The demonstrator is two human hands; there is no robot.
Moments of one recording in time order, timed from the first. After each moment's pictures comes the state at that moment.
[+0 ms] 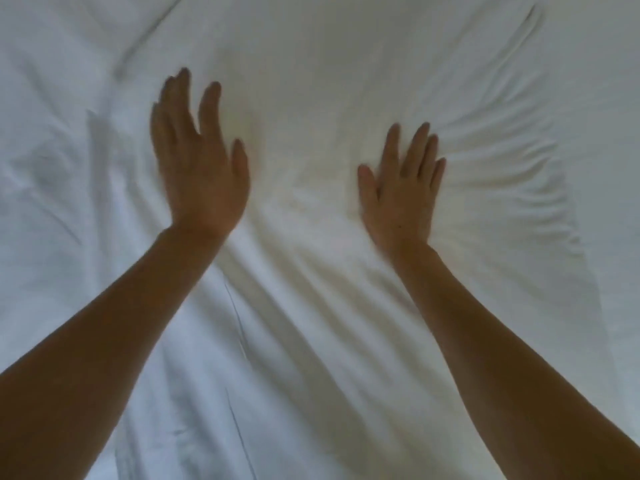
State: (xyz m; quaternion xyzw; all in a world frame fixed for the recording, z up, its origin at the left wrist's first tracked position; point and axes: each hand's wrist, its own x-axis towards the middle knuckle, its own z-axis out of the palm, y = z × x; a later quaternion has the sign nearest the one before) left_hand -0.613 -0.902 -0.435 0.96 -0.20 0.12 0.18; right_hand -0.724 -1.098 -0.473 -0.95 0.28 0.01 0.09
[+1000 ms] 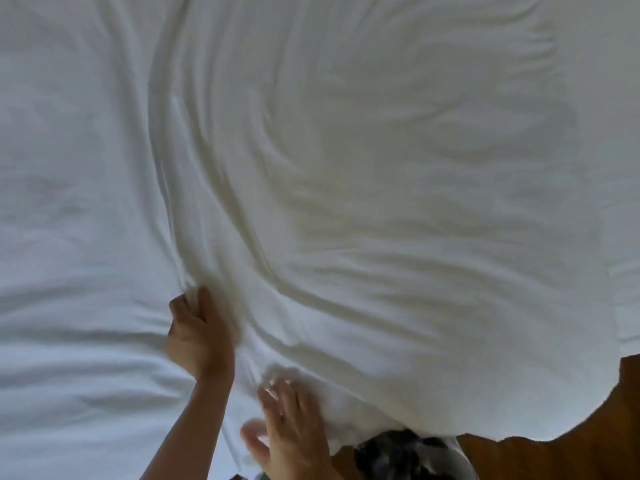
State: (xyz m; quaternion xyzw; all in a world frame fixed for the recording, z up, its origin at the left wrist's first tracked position) left_hand -0.979 -0.694 -0.443 0.94 0.26 -0.04 0.22; right_hand -1.156 -0.740 -0.443 -0.95 0.09 0.06 0.30
